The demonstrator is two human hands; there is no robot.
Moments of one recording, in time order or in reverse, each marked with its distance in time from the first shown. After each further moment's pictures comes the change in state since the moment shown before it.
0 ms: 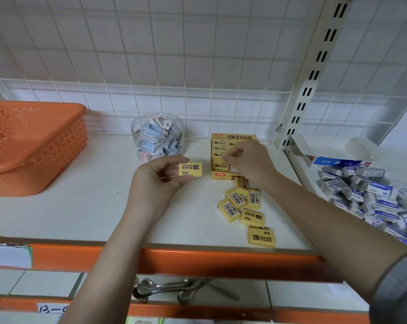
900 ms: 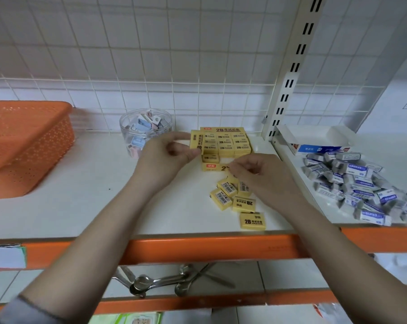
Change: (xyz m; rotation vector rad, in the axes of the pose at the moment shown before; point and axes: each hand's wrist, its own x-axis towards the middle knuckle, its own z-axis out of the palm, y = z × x) left_hand 0.022 0.024 0.012 0.092 -0.167 0.009; right_hand -0.091 -0.010 -0.032 0.210 0.029 0.002
